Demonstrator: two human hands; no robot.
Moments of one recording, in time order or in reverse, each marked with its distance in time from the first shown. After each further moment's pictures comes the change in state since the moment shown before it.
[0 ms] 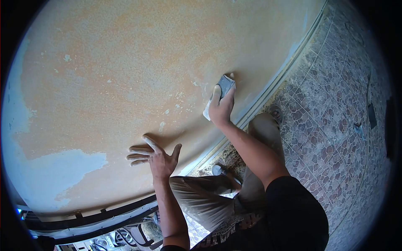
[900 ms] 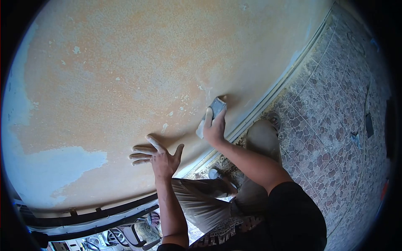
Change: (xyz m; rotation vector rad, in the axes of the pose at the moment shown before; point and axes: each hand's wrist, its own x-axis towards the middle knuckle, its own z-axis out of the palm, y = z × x) left_hand -0.001 0.012 0.005 0.016 -0.012 -0.045; right_hand -0.062 0.021 0.000 -0.025 -0.216 0.145
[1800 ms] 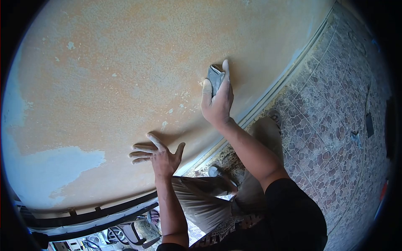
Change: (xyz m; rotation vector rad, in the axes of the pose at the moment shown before) left_hand 0.003 0.010 -0.019 -0.011 -0.285 -0.104; right_hand 0.074 -0.075 -0.010 -0.103 0.154 -0.592
